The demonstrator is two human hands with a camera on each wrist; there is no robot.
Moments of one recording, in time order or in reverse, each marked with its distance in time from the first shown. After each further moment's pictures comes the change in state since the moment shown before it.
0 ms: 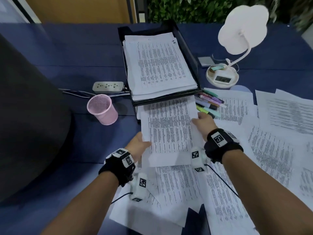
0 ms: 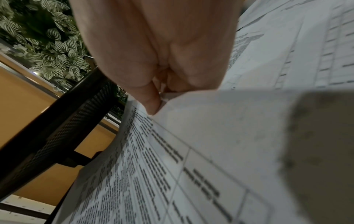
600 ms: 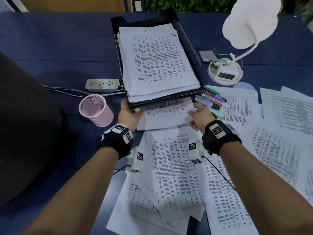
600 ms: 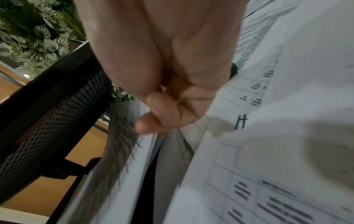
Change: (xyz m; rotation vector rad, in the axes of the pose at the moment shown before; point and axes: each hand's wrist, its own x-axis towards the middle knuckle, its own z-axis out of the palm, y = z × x) left_hand 0.064 0.063 -0.022 0.094 0.458 0.333; right_hand 0.035 -0.021 0.011 0.136 -0.040 0.136
